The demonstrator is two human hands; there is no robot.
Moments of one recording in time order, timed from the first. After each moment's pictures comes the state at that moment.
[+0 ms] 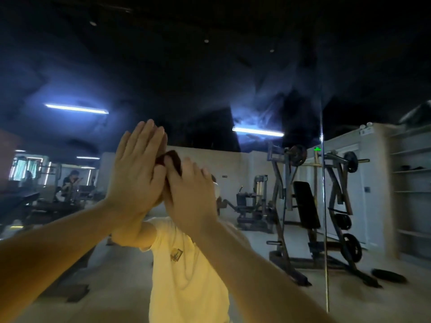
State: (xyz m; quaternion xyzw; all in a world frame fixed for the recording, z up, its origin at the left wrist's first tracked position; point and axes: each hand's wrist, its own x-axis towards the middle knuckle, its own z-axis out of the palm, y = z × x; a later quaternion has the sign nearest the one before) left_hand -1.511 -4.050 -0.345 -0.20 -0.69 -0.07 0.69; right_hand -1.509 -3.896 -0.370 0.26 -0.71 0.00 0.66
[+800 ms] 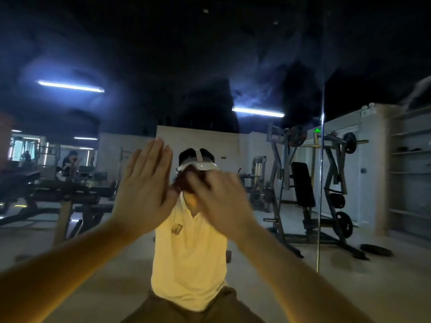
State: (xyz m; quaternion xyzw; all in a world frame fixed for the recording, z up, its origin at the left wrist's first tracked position) left_hand -1.508 -4.037 -0.433 -0.17 -0.75 -0.01 0.63; right_hand -1.507 -3.825 -0.435 0.28 -0.70 -0.11 0.65
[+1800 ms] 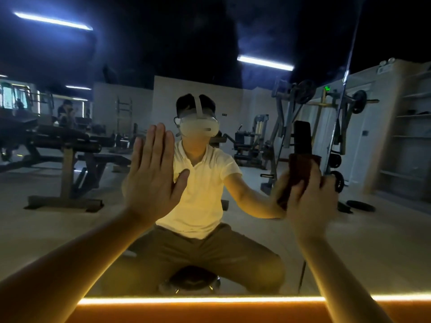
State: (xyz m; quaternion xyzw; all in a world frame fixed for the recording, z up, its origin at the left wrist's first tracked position) left_hand -1.516 -4.027 -0.546 -0.13 -0.77 -0.01 0.62; right_hand -1.484 -3.695 -0.557 -0.08 -0.76 0.15 0.63
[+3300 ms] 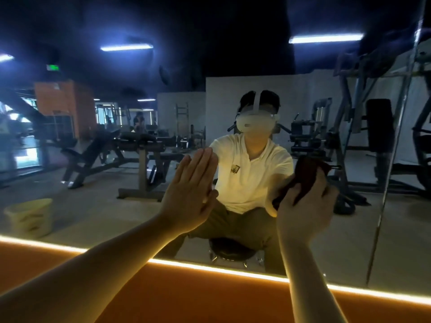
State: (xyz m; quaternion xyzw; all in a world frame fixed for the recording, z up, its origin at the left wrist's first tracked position) left_hand -1.471 -4.064 -0.606 -0.18 -0.84 0.10 0.51; right_hand -1.480 -3.817 -0.624 -0.09 -0.70 0.36 0.60
